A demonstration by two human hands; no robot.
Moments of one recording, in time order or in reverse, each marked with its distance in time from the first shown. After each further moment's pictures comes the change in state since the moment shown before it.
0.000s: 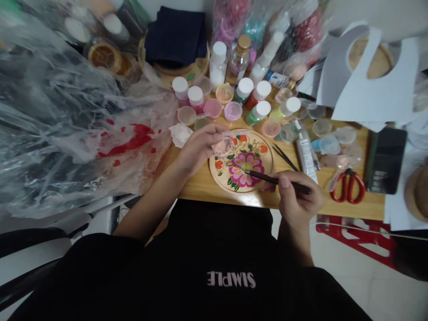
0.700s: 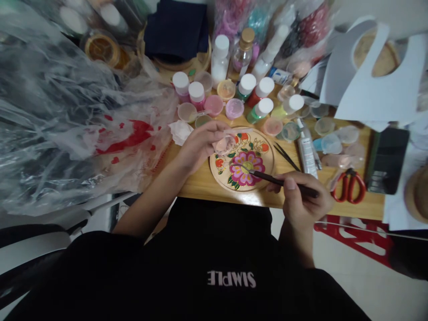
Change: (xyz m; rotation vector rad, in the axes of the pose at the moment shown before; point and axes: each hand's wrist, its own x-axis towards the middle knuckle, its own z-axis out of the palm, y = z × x) left_hand 0.000 0.001 0.000 0.022 -0.031 -0.002; right_hand 0.000 -0.001 -0.005 -0.032 0.025 -0.018
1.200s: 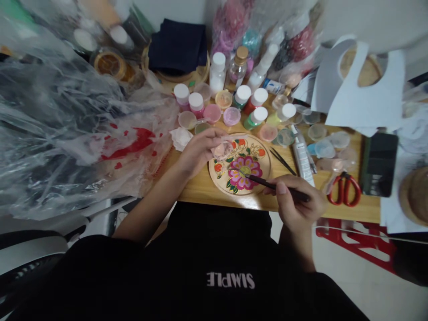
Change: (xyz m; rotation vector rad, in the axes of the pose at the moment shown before) left_hand 0.001 -0.002 -0.003 -0.061 -0.020 -0.014; right_hand 0.008 -0.011 0.000 -0.054 -0.093 -0.134
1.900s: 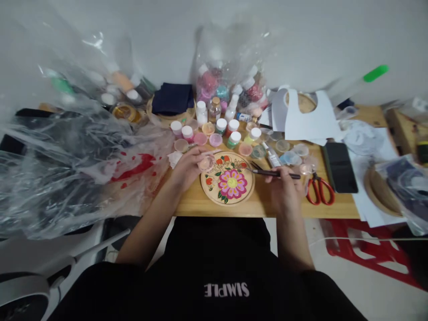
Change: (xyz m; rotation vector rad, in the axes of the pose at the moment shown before) left_hand -0.005 0.010 0.004 0.017 0.027 0.080; right_hand 0.022 0.047 0.004 0.590 0.386 0.351
